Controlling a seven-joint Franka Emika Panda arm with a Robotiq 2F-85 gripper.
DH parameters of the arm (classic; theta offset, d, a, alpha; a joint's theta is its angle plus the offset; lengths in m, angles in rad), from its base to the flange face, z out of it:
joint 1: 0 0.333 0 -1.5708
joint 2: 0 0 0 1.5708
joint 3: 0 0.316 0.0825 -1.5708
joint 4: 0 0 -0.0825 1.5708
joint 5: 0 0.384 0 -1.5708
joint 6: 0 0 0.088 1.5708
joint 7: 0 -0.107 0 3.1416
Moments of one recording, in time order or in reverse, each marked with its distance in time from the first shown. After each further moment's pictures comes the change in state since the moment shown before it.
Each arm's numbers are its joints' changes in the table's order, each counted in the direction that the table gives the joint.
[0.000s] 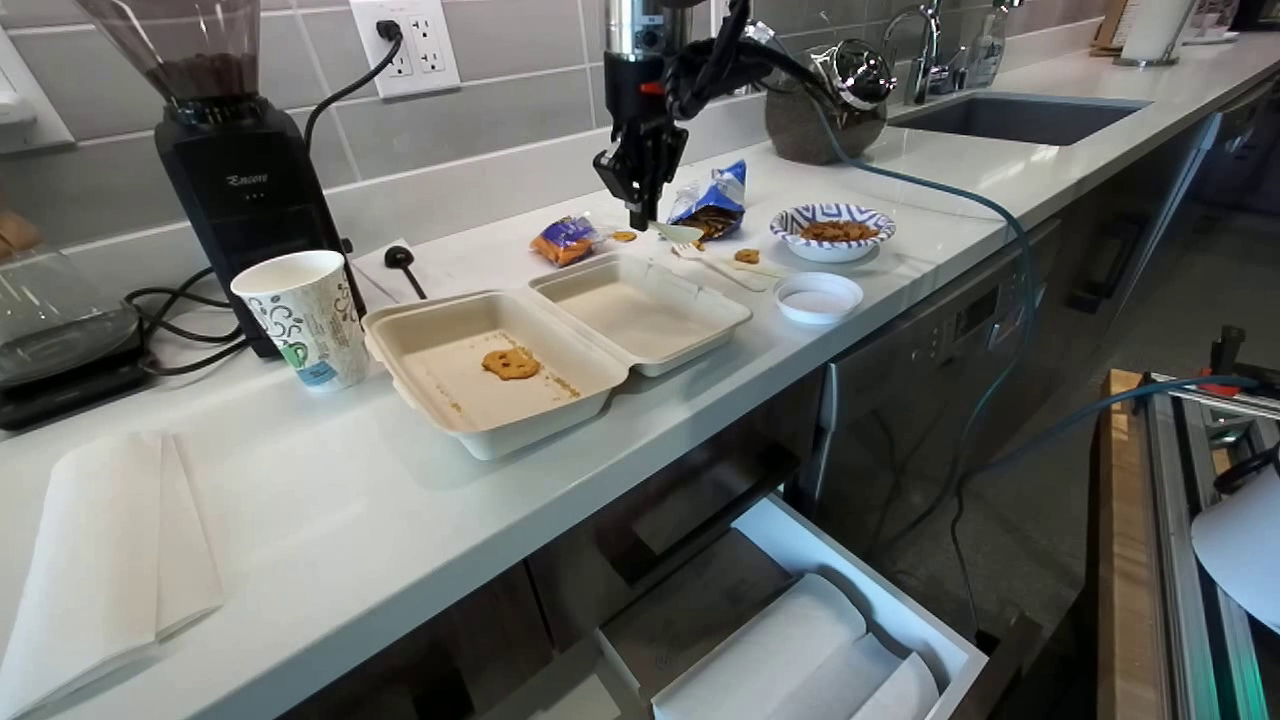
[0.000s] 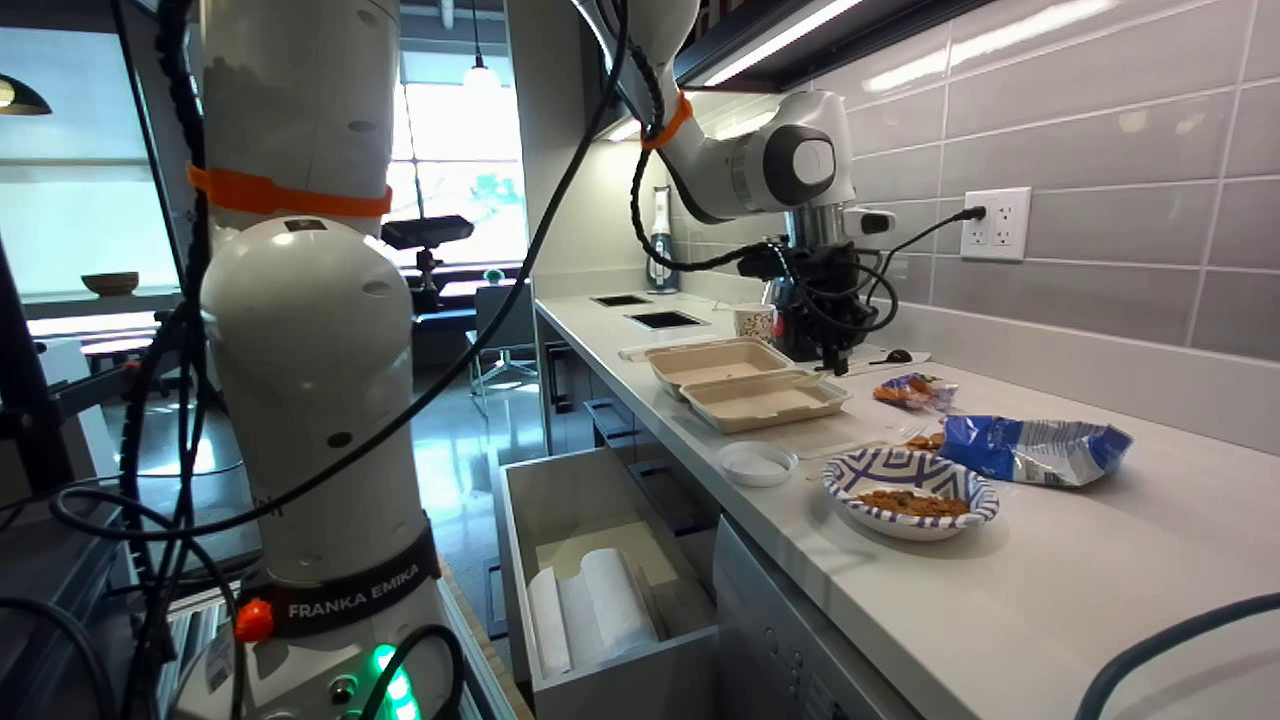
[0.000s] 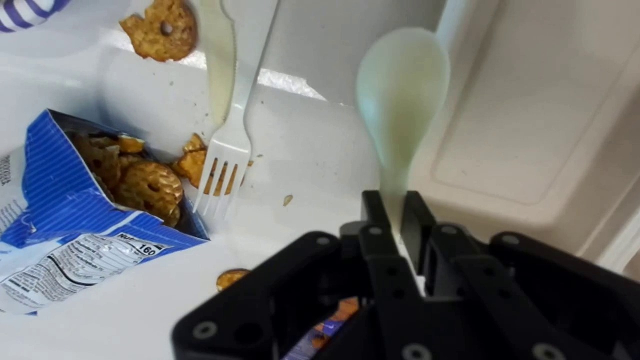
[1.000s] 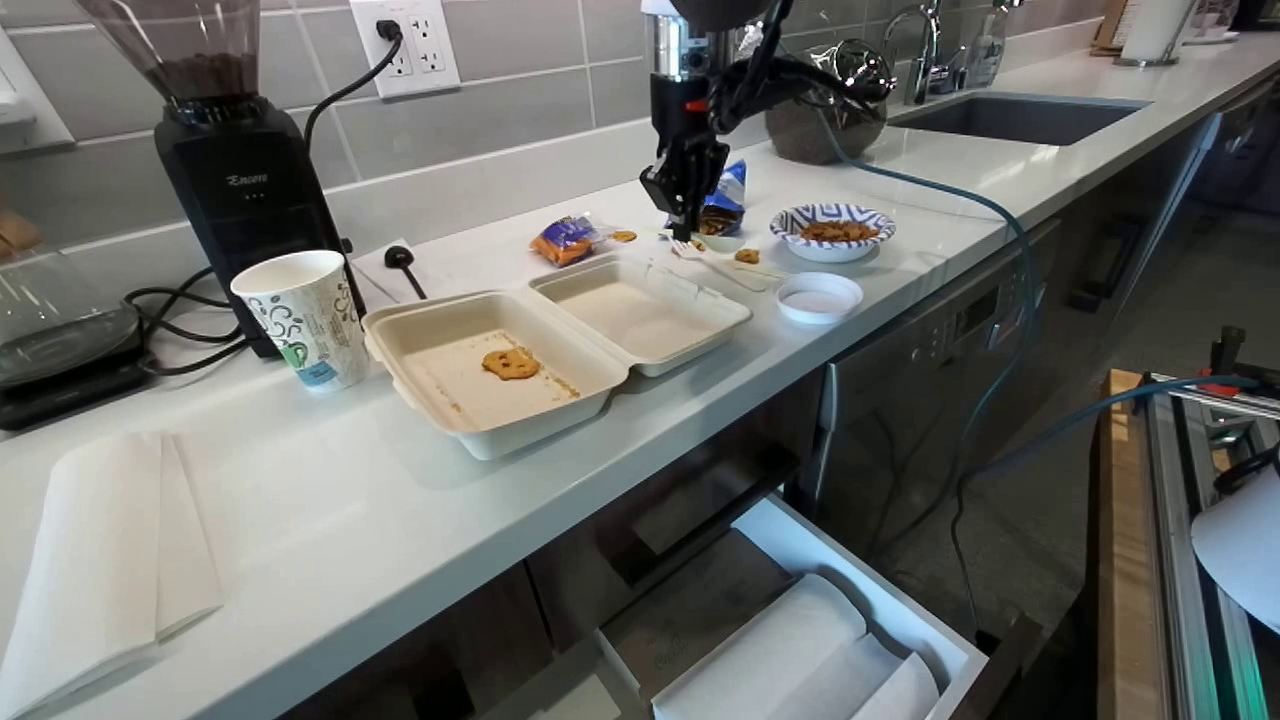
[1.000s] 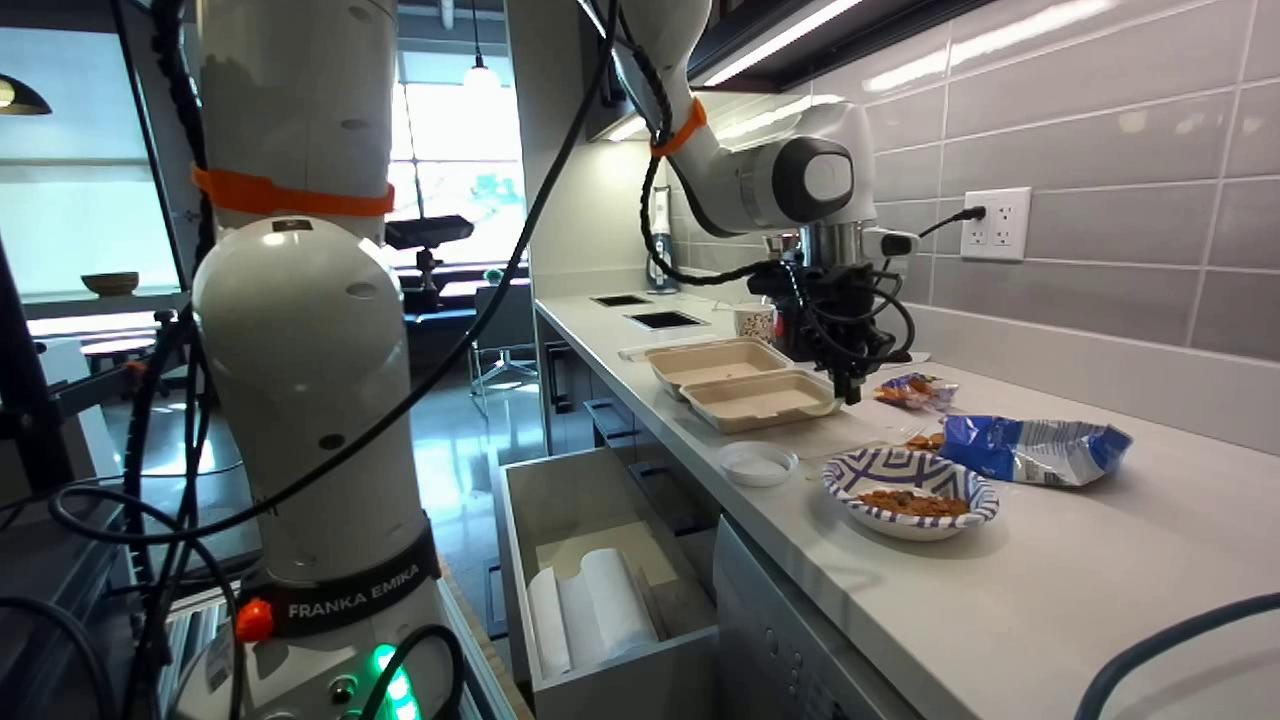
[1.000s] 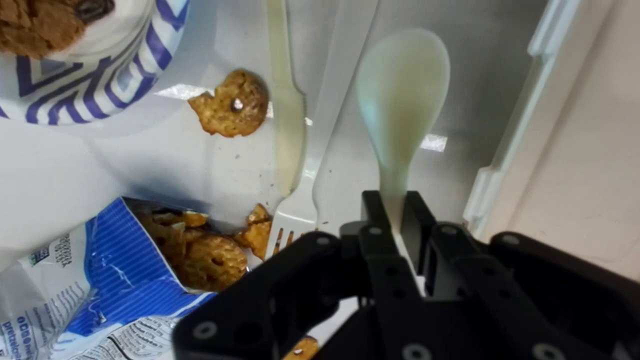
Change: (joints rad) arm -0.064 -0.009 -0.012 0.067 0.018 -0.010 0.036
